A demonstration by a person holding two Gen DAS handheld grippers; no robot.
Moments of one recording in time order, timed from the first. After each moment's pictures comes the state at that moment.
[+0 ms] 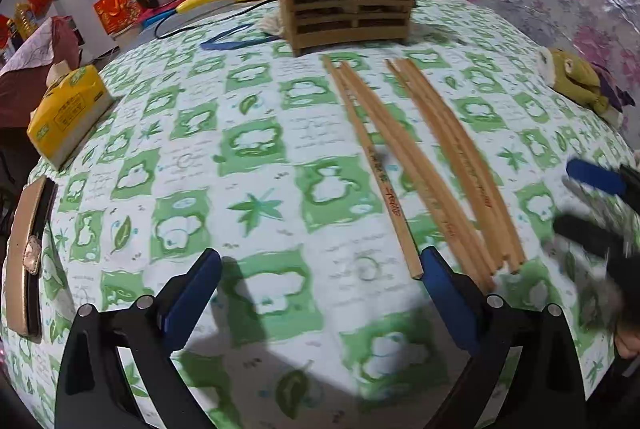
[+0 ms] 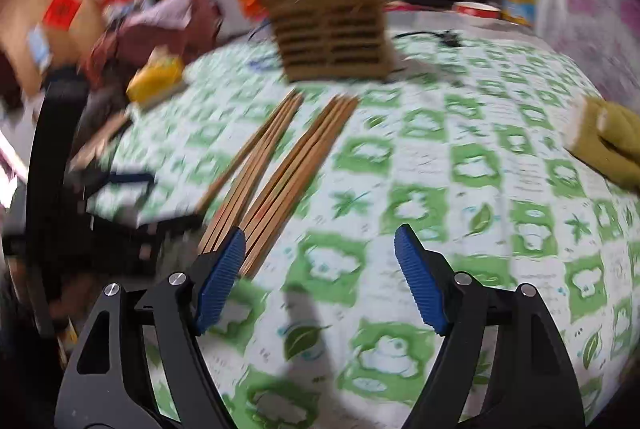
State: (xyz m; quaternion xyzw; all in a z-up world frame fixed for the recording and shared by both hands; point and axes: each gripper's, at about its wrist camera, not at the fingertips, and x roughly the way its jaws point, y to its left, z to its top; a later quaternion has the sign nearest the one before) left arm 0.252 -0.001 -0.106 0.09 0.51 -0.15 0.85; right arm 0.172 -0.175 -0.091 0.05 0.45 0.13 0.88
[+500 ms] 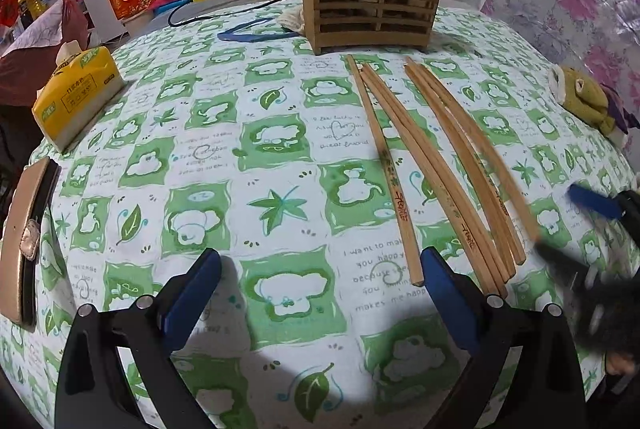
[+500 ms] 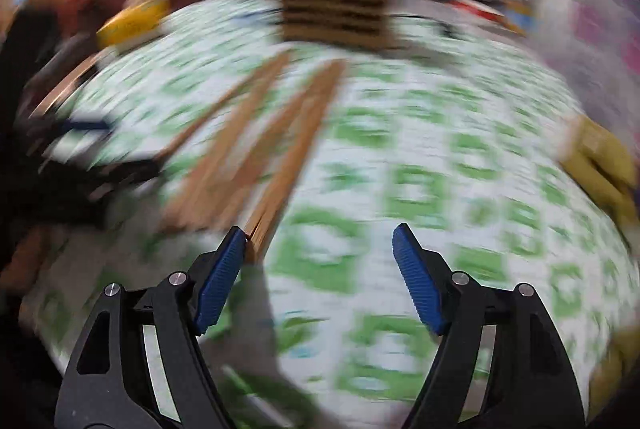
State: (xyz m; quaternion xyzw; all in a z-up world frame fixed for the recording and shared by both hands) left arm 0.256 0.009 -0.106 0.07 0.51 -0.14 0.85; right arm 0.177 -0.164 -0.102 -0.01 0.48 0.04 0.87
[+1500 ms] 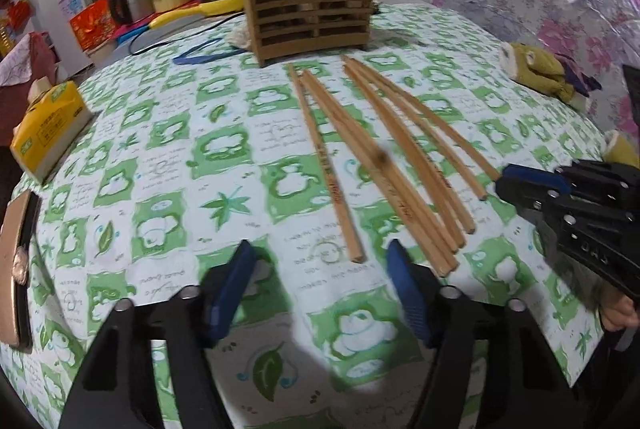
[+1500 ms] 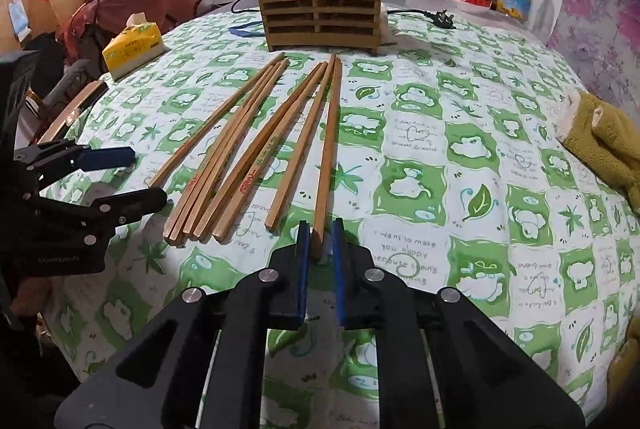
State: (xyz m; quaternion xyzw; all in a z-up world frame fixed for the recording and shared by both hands) left arm 0.232 -0.008 -0.099 0.10 0.48 -0.22 0.84; right arm 0.177 -0.169 -0.104 0.02 0.49 0.08 0.87
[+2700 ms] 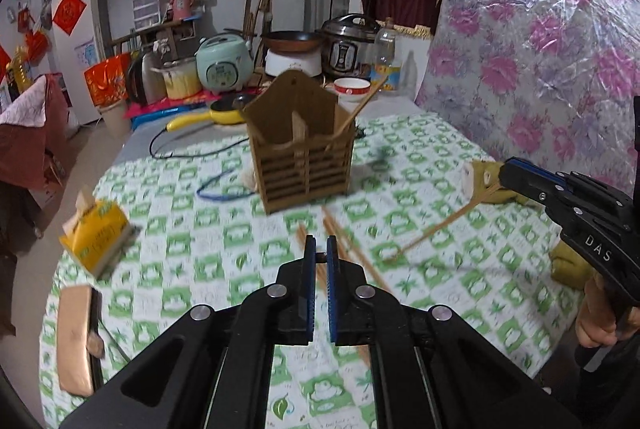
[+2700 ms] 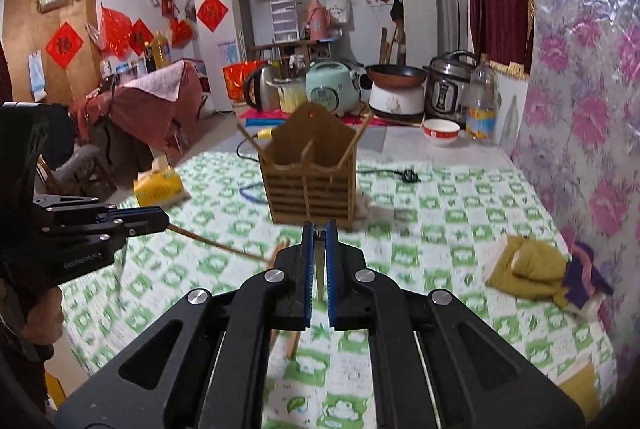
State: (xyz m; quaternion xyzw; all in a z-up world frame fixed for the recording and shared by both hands) left arm 0.239 -0.017 0.056 0.06 0.37 -0.23 0.90; right arm 0.172 -0.197 0.055 0.04 0.30 0.06 0.95
